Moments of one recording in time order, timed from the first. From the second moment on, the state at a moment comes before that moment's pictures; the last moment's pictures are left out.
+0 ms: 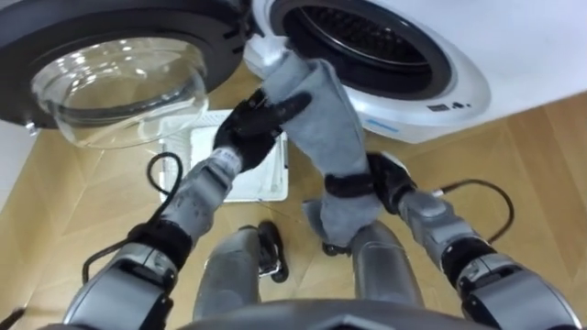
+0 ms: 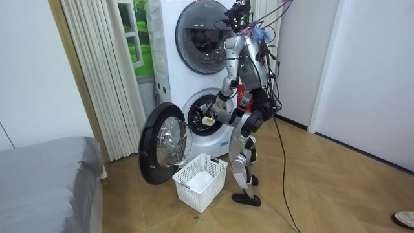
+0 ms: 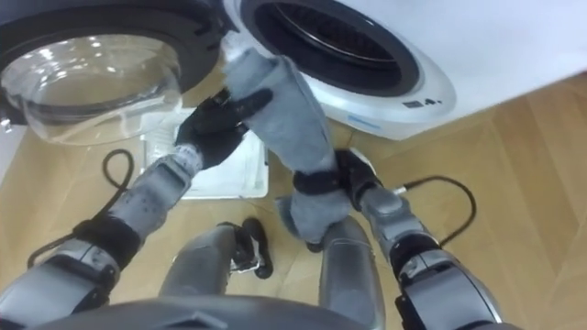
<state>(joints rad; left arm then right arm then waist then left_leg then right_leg) -0.27 0.17 -0.27 0.91 -0.87 -0.04 -0.14 -0.28 -0.20 0.30 1.14 0.26 -0.07 0.12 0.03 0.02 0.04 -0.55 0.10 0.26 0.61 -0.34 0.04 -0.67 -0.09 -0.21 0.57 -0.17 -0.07</state>
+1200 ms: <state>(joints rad) -0.09 0.25 -0.16 1.04 -0.35 0.01 0.06 -0.52 -0.53 0.09 1.34 0.67 0.14 0.17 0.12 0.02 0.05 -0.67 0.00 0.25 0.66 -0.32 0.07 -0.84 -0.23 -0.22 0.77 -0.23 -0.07</state>
